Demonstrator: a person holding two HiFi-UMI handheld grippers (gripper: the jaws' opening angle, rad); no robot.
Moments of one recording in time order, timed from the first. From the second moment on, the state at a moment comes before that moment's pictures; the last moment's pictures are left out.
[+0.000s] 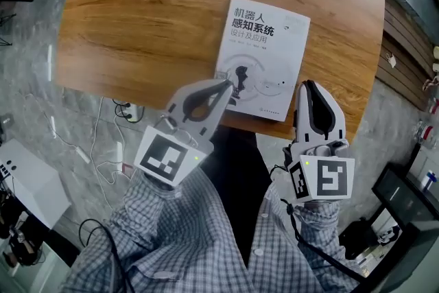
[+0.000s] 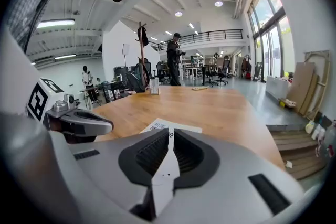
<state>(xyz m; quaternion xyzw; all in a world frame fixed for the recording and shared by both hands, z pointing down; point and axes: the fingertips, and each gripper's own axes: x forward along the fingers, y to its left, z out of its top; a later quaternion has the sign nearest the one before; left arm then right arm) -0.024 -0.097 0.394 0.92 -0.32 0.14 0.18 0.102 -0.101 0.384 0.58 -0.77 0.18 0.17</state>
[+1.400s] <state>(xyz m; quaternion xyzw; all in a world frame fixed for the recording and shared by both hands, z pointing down) -0.017 -0.092 0.461 0.89 -0.34 0.17 0.23 0.120 -0.085 0.509 0.44 -0.69 0.54 0.16</state>
